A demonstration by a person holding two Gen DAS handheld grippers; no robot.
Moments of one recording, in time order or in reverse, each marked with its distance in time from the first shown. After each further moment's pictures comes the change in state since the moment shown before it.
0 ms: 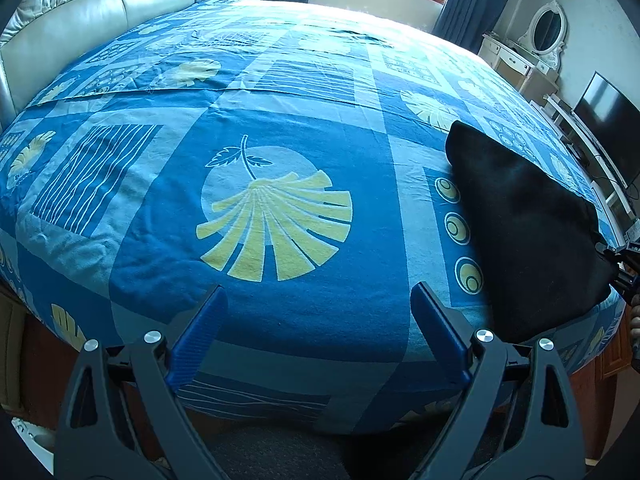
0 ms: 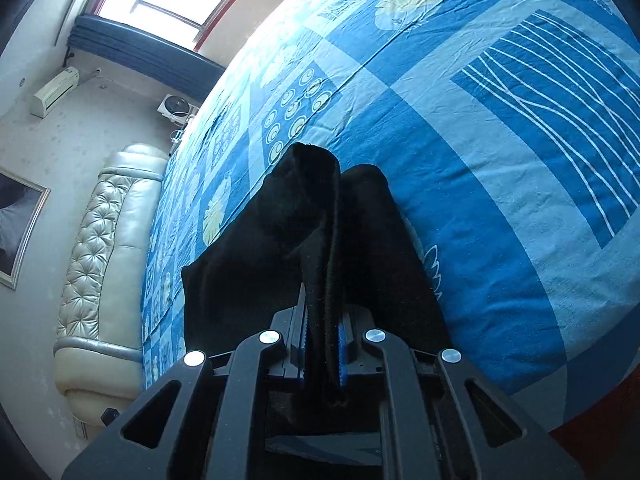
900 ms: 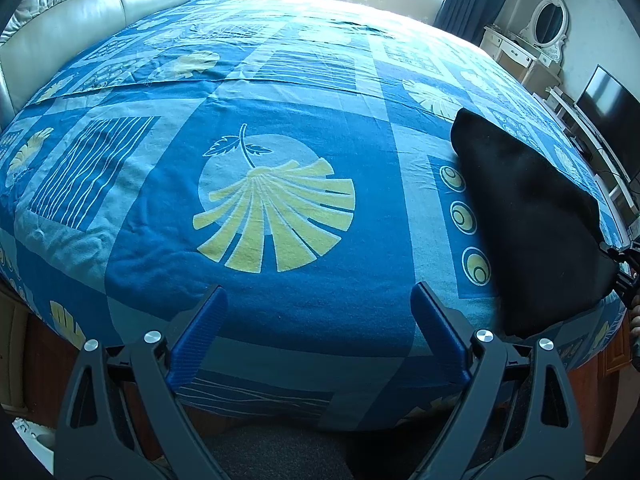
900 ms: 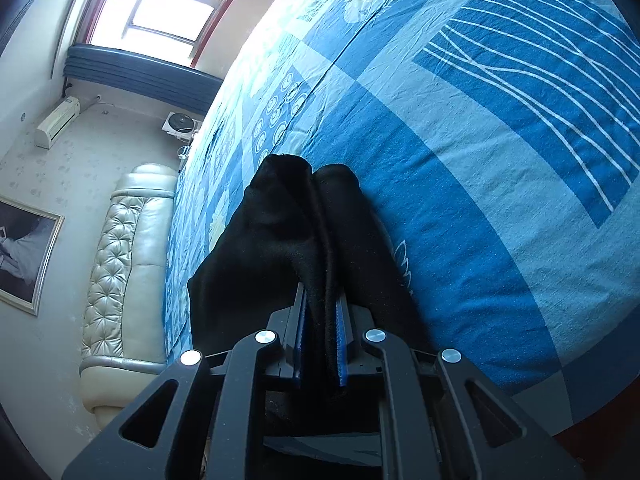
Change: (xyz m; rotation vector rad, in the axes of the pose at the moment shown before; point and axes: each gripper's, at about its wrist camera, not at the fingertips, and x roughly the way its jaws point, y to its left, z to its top) left arm 0.009 0.001 -0.003 0.009 0.026 0.008; right arm -0.010 -0.036 0.000 0.085 -0.003 0.077
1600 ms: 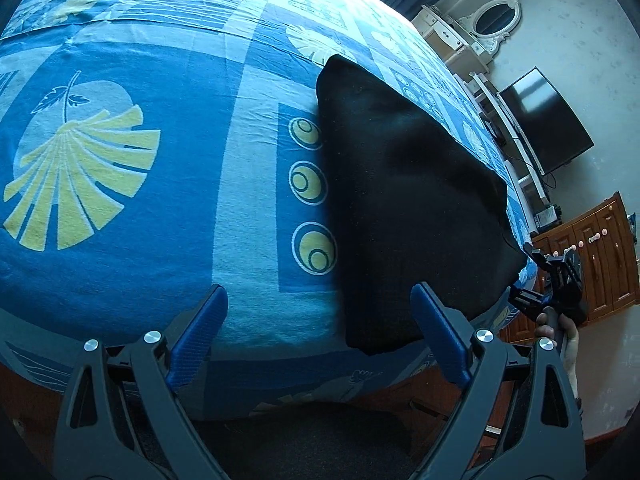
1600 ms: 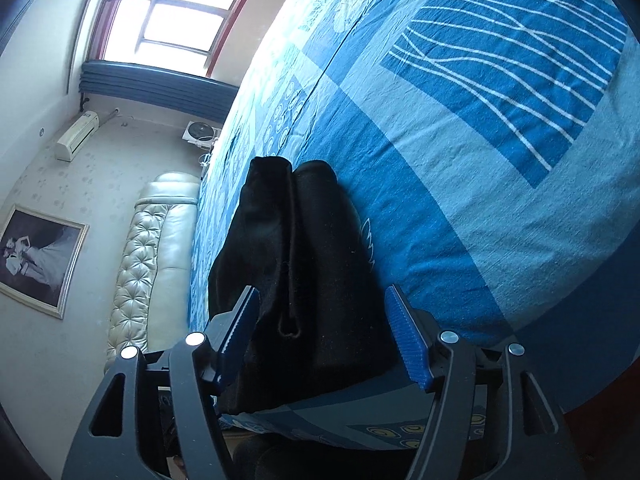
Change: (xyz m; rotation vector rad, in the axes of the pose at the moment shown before) left arm 0.039 -0.075 0.008 -0.046 0.192 -0.427; right arm -0.005 -0.018 -0.014 0.031 0.024 0.141
